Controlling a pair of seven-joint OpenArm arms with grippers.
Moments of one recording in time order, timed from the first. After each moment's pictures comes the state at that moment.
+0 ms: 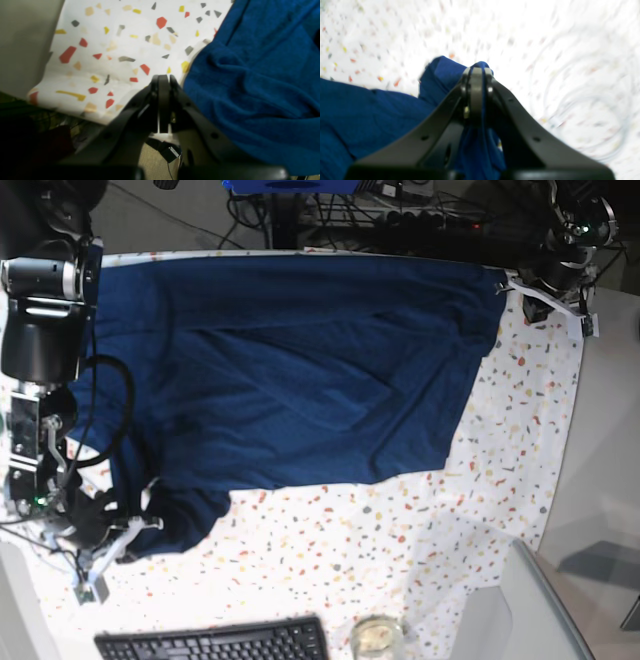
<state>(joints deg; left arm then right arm) 24.6 -2.0 -41.7 92.5 -13.6 -25.7 32.2 22.5 10.1 8.3 66.7 8.2 23.3 -38.5</state>
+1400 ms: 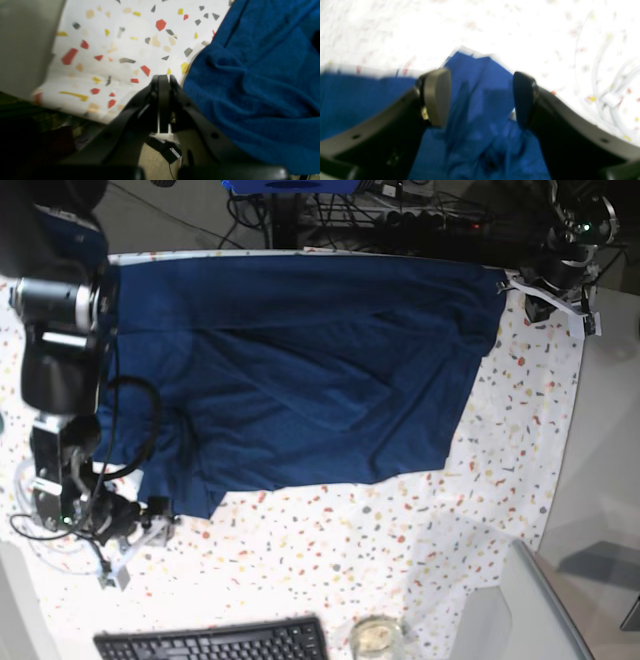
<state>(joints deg) 25.5 -1.9 -42.3 93.8 -13.7 -25.7 32.1 31.5 6.9 10.6 44.5 8.0 17.8 -42.7</state>
